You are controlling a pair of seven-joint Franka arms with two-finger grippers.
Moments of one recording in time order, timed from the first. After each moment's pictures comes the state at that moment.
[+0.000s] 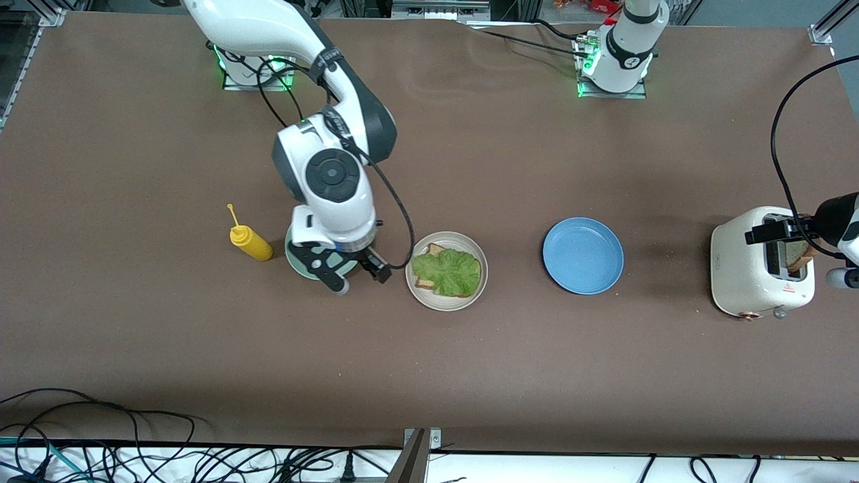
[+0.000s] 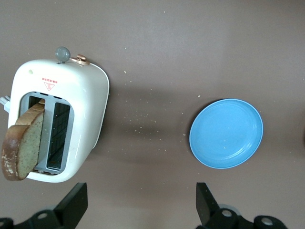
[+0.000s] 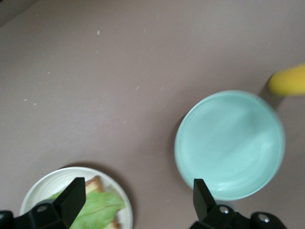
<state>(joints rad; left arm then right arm) 0.14 0.39 0.00 -1.32 -0.04 1.52 0.03 0.65 0.69 -0.15 -1.18 -0.02 1.87 1.18</state>
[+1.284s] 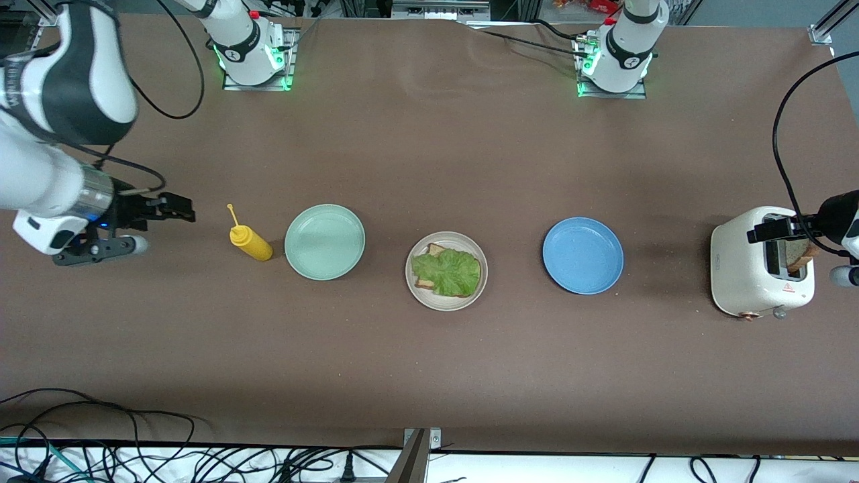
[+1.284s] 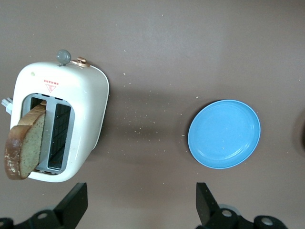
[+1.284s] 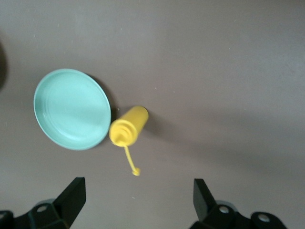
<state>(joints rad) 0.14 0.38 0.00 -1.31 -0.04 1.52 0.03 0.20 0.24 -0.23 -1.64 0.17 1.72 -0.33</state>
